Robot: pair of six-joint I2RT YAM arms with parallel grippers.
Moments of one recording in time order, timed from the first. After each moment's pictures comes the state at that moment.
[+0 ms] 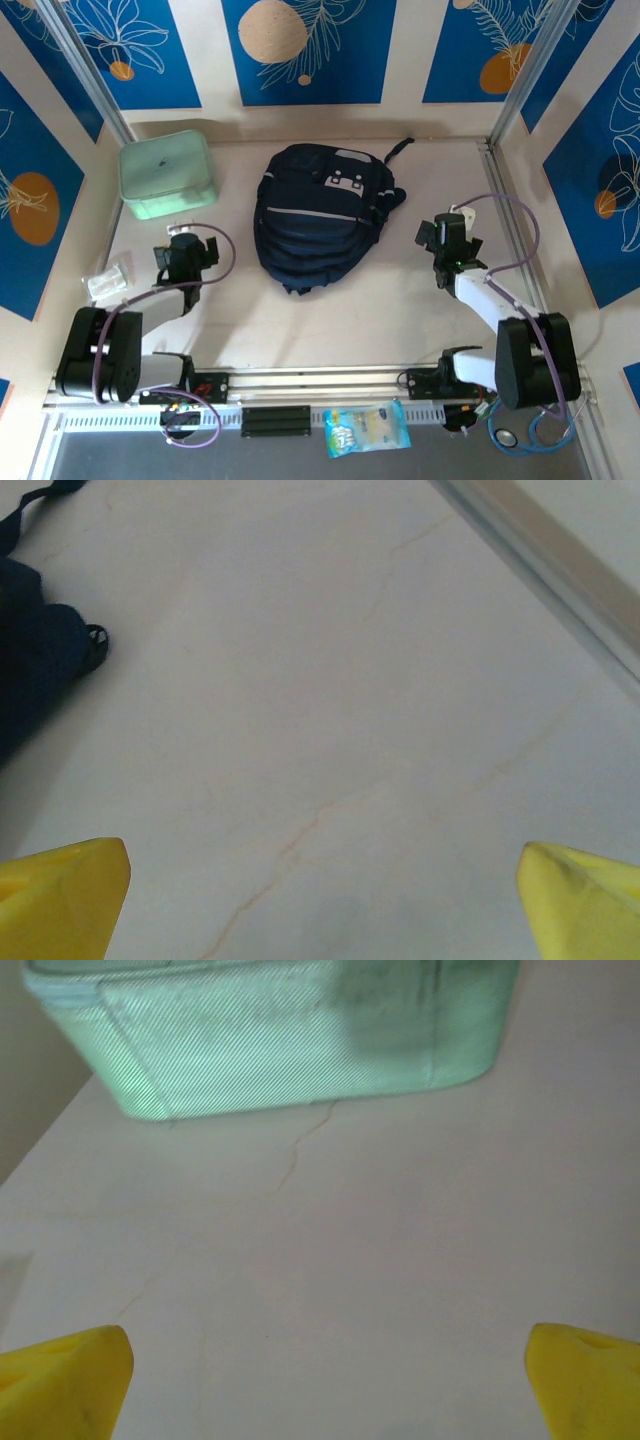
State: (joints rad) left arm -0.10 1.31 0.37 0.42 -0.37 -0.09; right arm 0.11 1.24 0.52 0.06 0.39 0.31
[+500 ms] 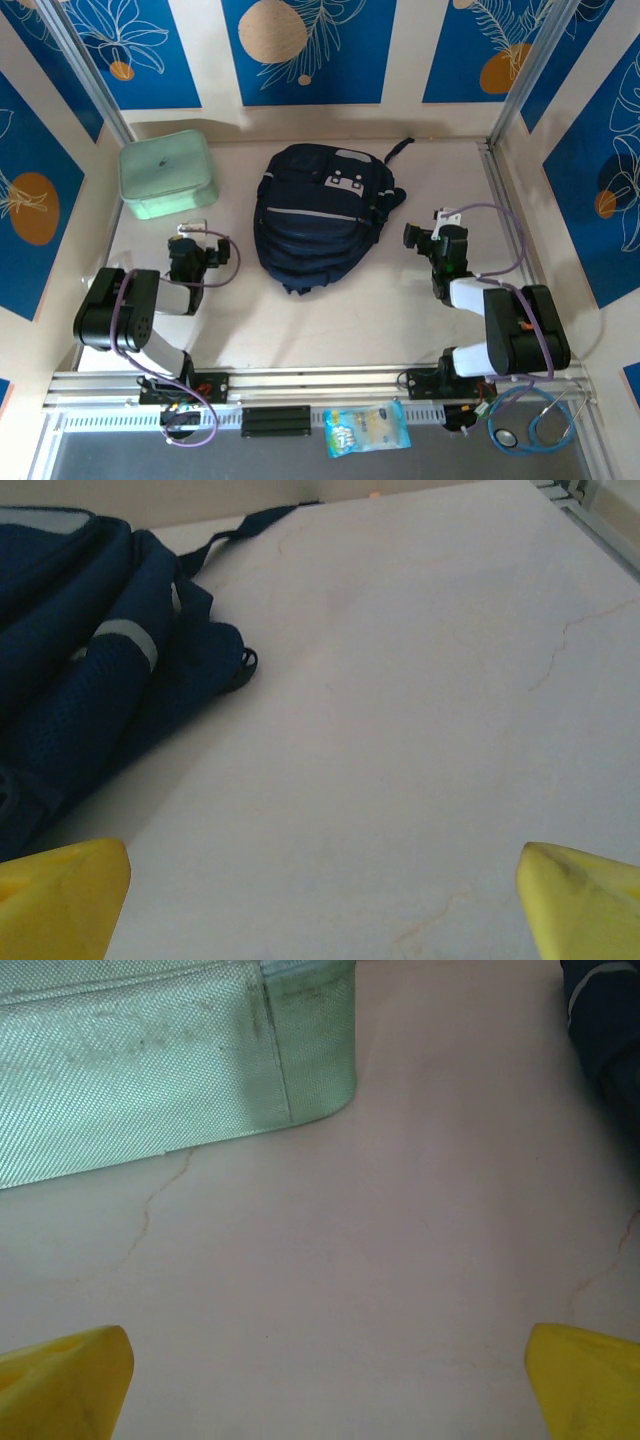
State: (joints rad) left arm -0.07 1.56 0.30 0.87 -0.13 0.01; right arm 0.05 1.40 0.36 0.63 0.11 0.15
